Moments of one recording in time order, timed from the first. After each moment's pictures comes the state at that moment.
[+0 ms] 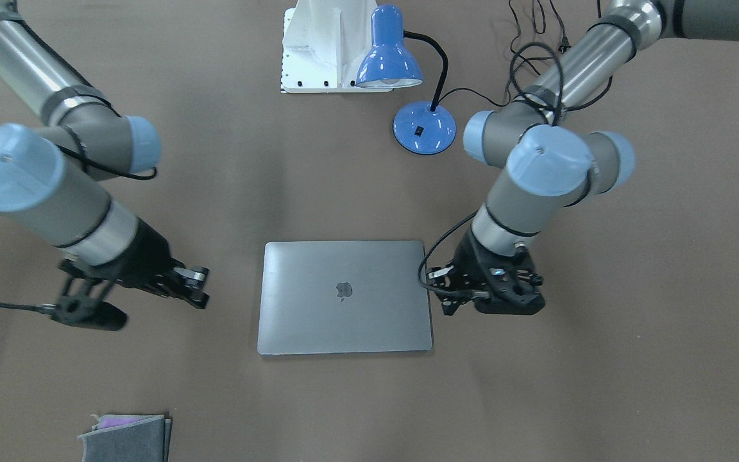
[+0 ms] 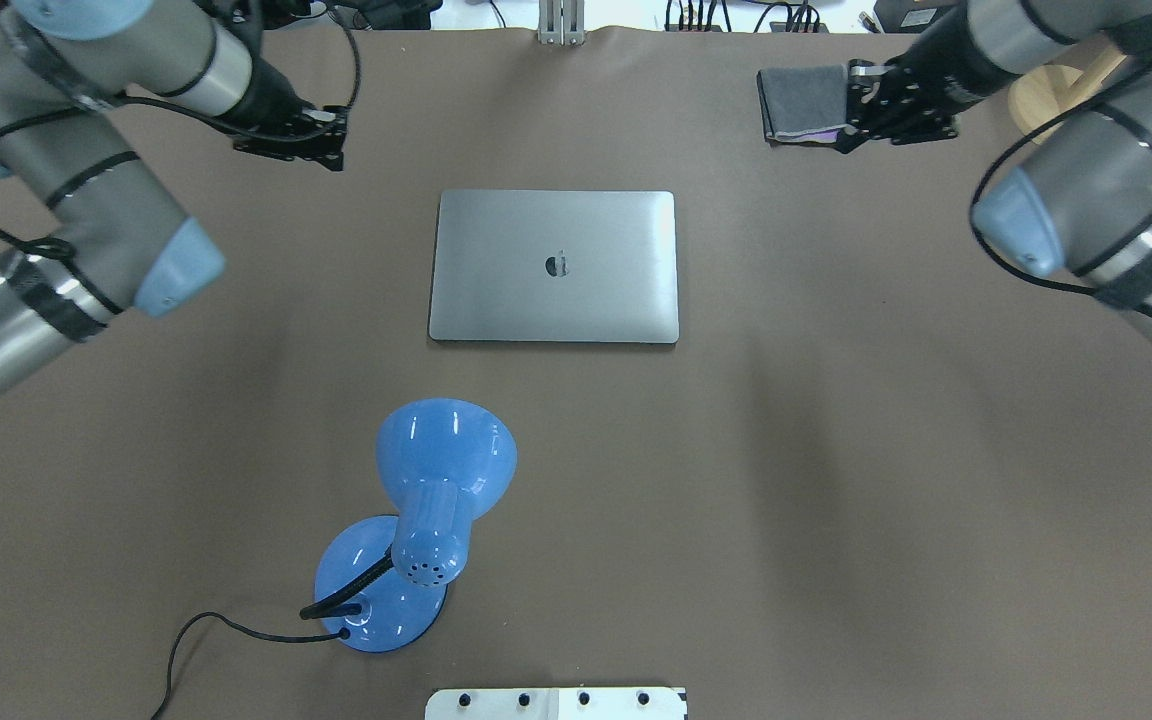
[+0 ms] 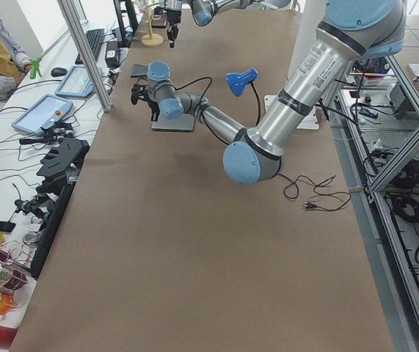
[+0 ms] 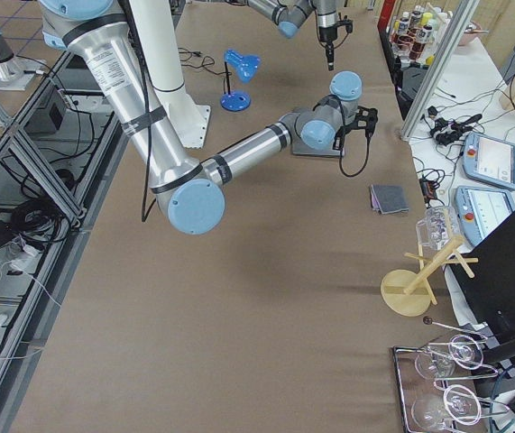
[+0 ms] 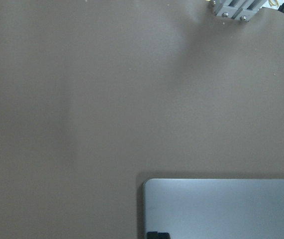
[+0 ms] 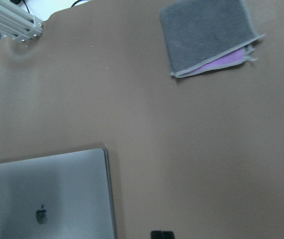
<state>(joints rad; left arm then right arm) -0.98 -2.12 -1.51 -2.03 -2.18 -0.99 1.11 -1.13 1.64 -1.19 2.38 1.11</state>
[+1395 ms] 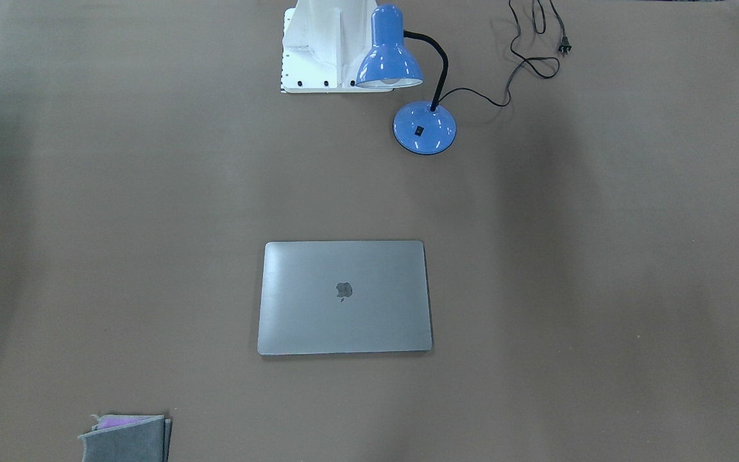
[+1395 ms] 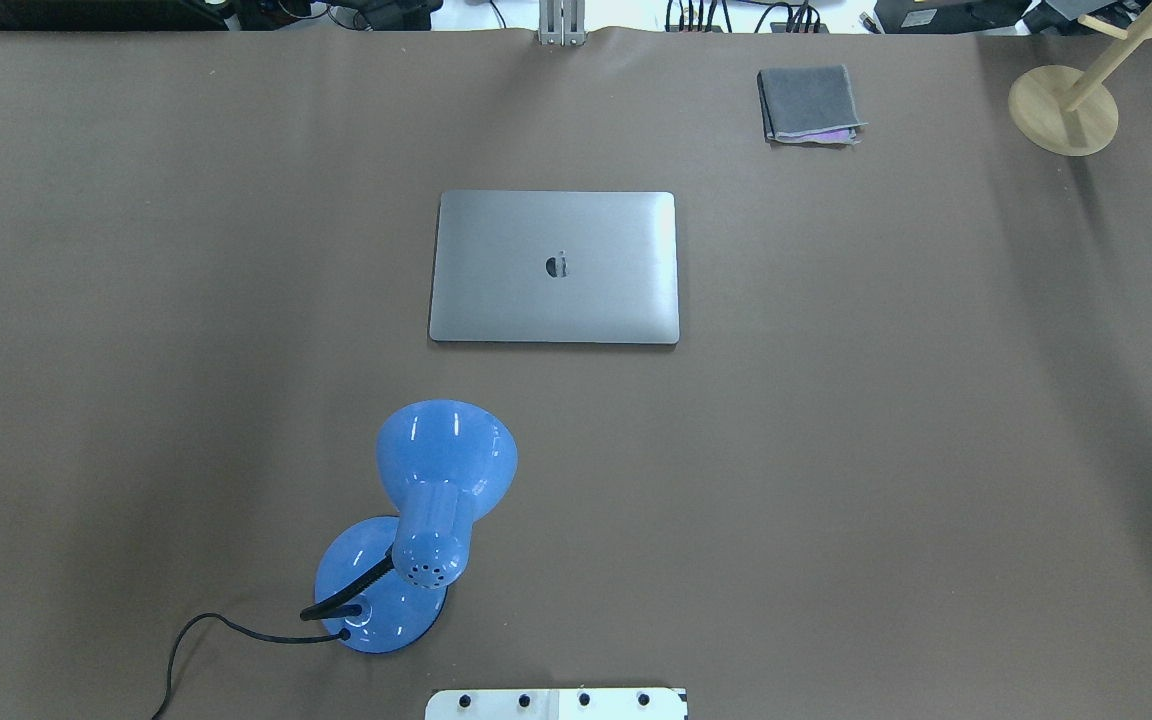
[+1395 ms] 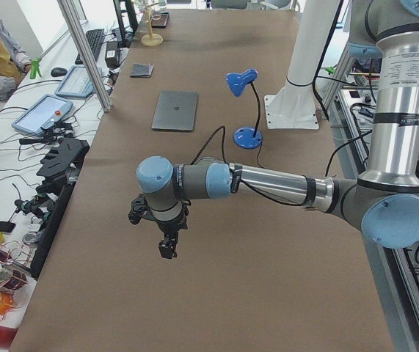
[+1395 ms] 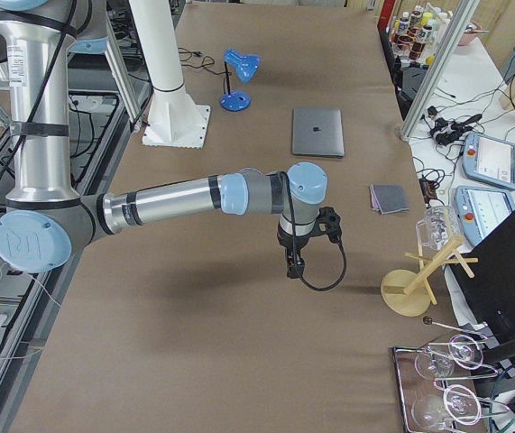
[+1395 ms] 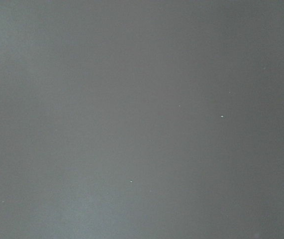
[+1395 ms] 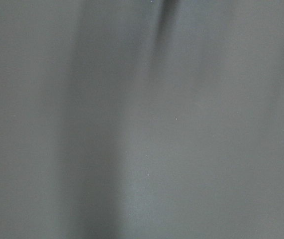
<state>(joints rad) -1.59 -1.61 -1.69 -1.32 -2.26 0.28 1.49 -1.60 1.83 -1.78 2.32 -0.15</state>
